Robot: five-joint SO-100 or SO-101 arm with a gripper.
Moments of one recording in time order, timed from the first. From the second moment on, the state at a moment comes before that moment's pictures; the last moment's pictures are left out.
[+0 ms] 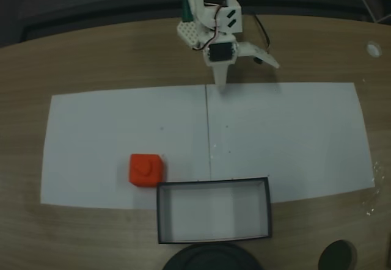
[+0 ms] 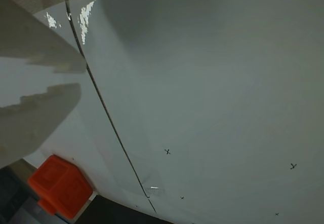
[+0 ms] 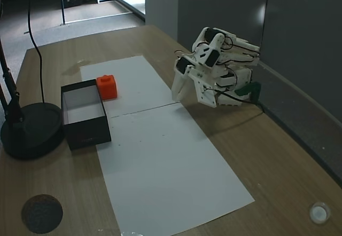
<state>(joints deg) -4.6 197.8 175.4 73.2 2.3</state>
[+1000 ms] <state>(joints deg) -5.4 197.8 175.4 71.9 2.2</state>
